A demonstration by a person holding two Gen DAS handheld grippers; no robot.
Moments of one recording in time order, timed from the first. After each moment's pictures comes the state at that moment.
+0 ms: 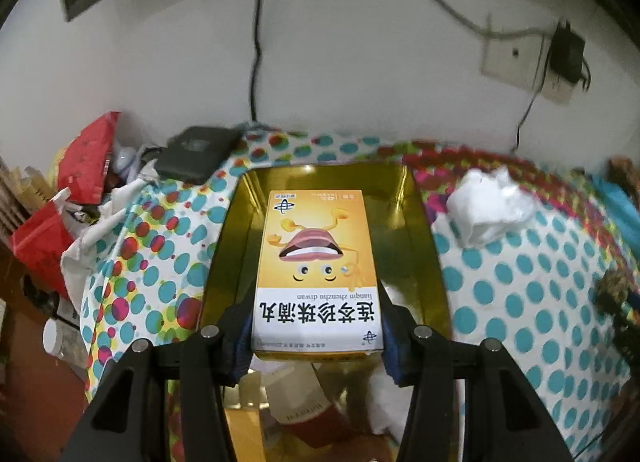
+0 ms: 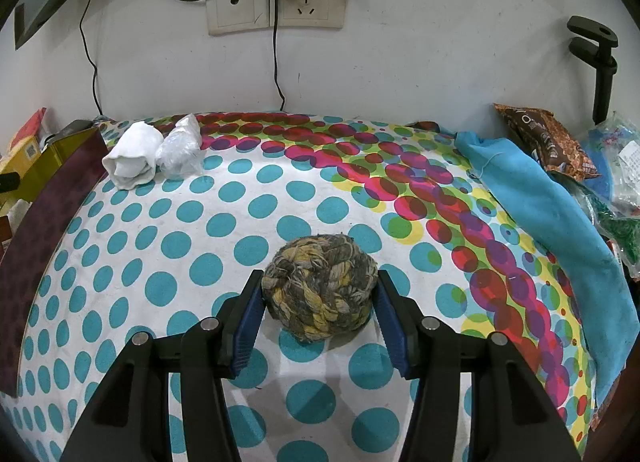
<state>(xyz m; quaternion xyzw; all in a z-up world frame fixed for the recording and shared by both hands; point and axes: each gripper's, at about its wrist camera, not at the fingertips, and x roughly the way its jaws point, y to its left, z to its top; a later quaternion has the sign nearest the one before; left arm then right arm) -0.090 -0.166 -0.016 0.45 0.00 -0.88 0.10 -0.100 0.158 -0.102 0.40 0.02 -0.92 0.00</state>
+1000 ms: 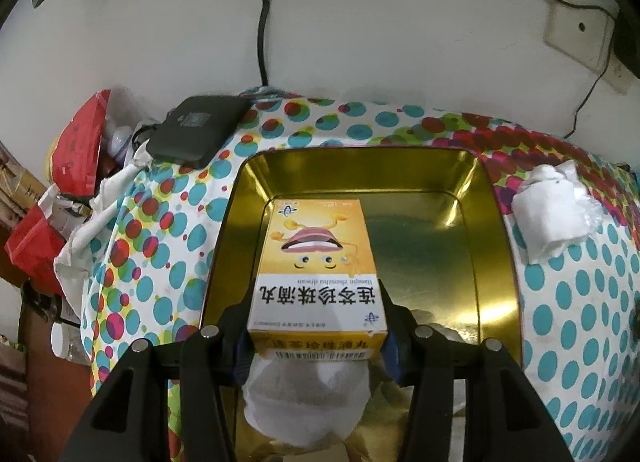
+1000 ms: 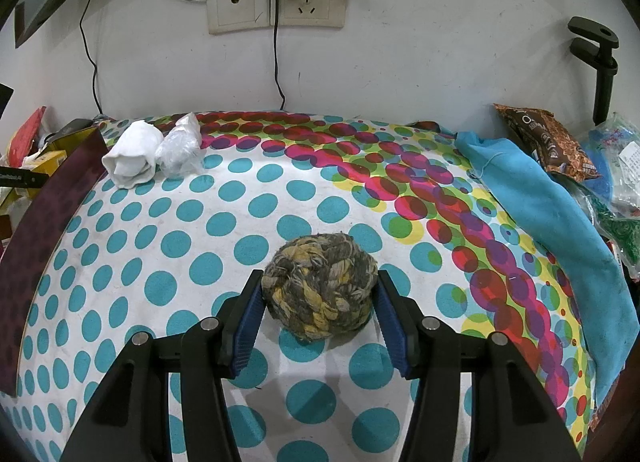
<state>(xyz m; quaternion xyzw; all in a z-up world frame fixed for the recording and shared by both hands) -0.142 -0.192 -0.051 0.51 0.00 -0.85 0.15 -0.100 0.158 -0.103 0.40 0.02 -0.92 0.00</state>
